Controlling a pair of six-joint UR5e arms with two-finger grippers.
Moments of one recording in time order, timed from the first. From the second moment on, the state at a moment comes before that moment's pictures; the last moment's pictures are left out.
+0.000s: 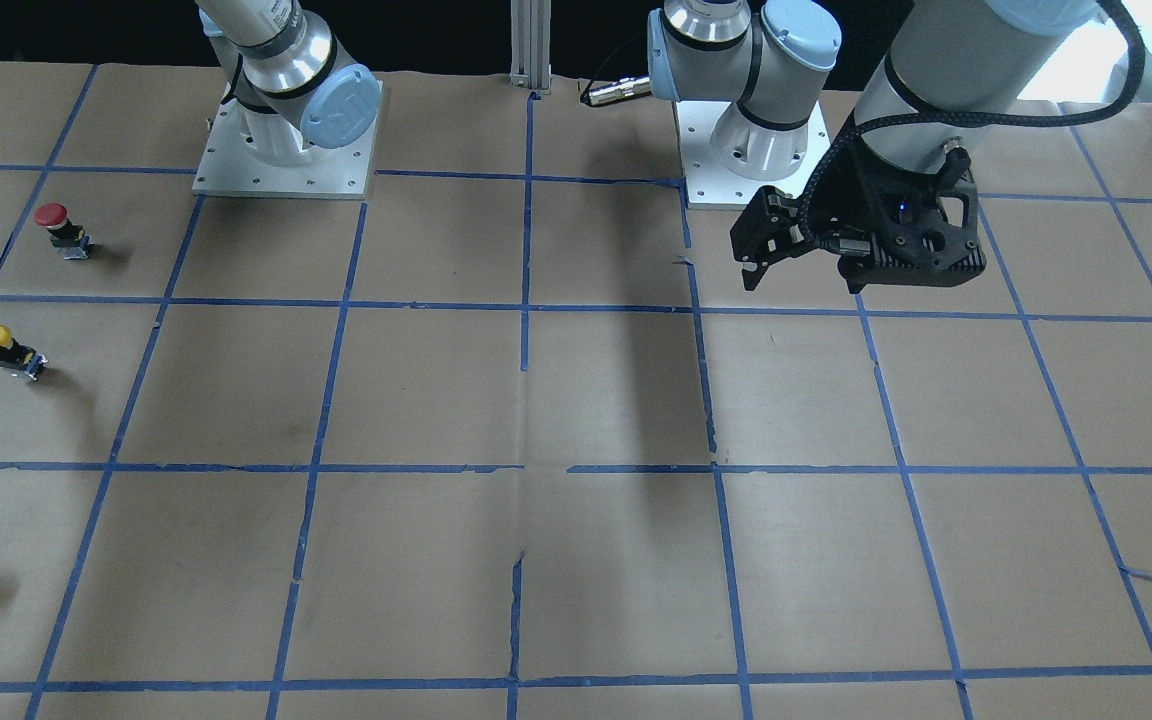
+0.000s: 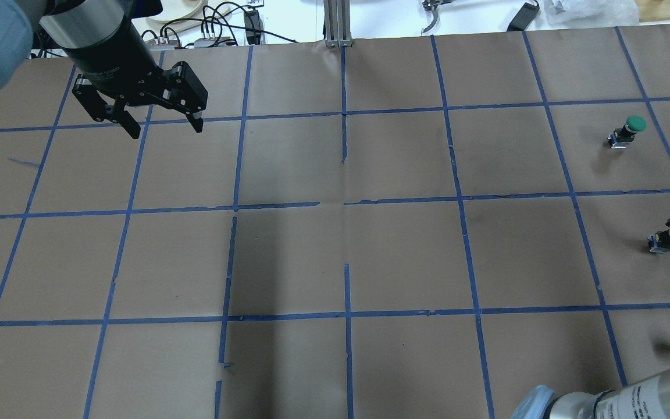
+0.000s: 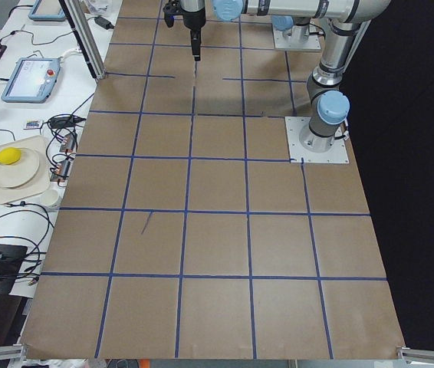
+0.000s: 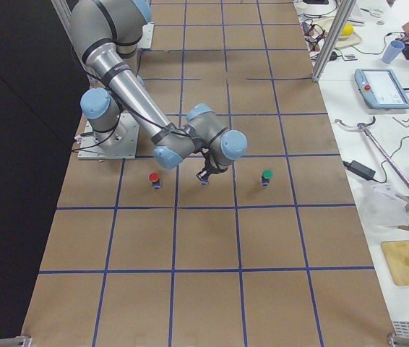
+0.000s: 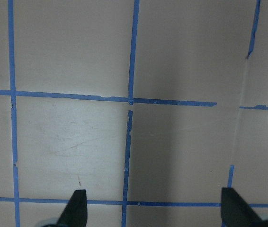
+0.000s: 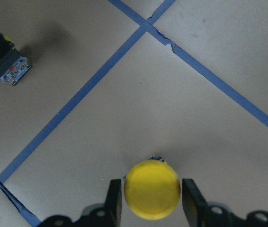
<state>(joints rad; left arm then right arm) -1.55 -1.65 -1.46 -1.66 1.52 0.02 0.80 -1.24 1.77 -1.77 -1.58 -3.07</state>
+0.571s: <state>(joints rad) -1.55 -1.65 -1.45 -1.68 1.52 0.09 0.84 -1.28 1.69 -1.74 -1.56 -2.92</state>
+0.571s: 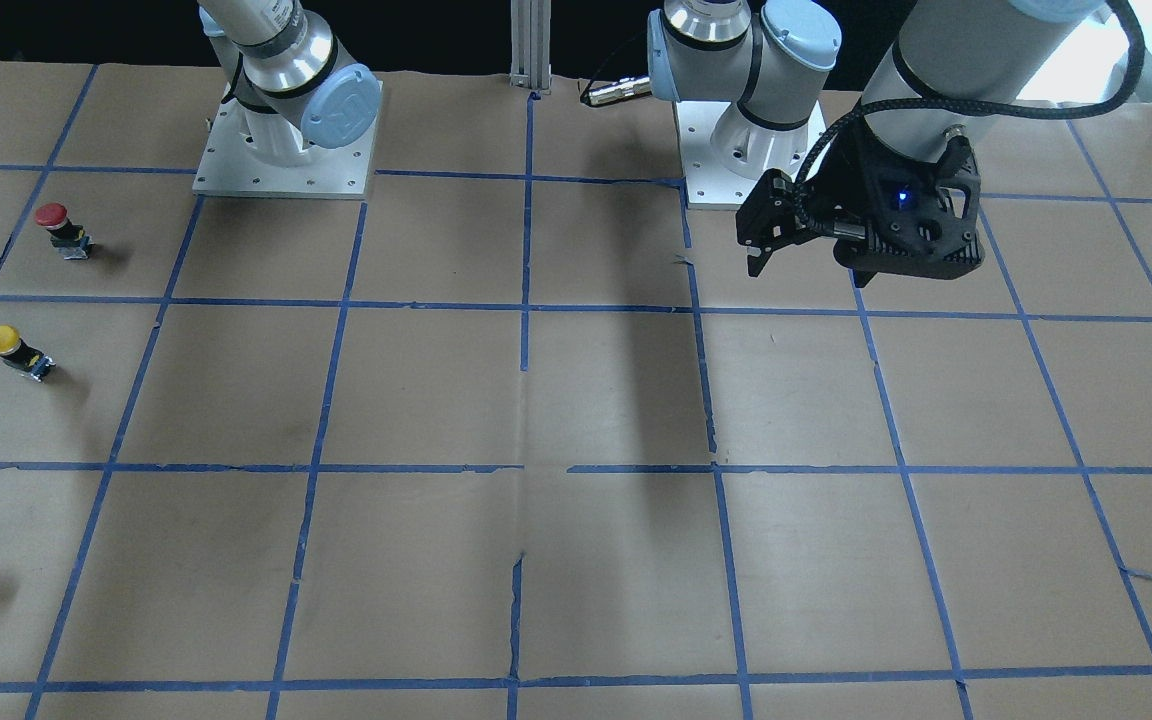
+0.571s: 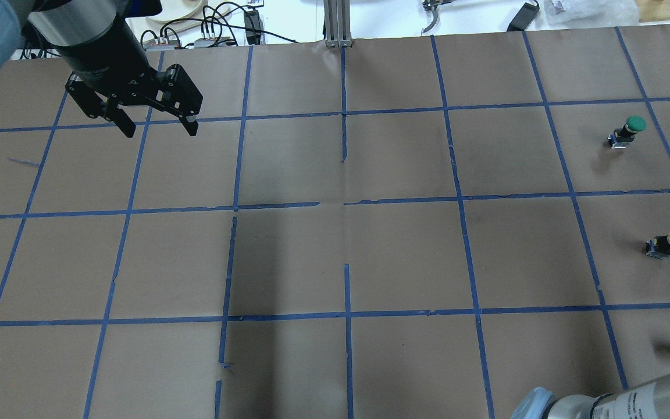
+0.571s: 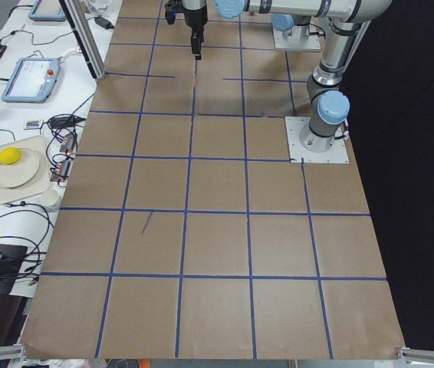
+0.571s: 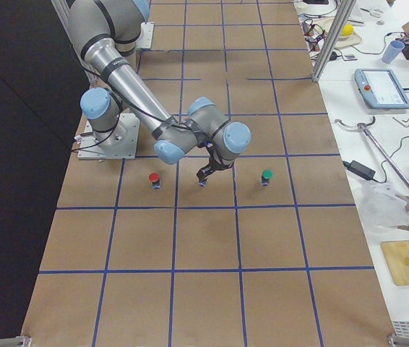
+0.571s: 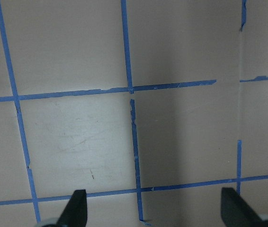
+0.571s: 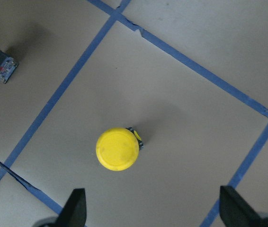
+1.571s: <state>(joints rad) -1.55 -1.64 -1.44 -1.68 1.52 0.09 1.31 -1.52 1.58 -1.43 -1.52 -1.91</state>
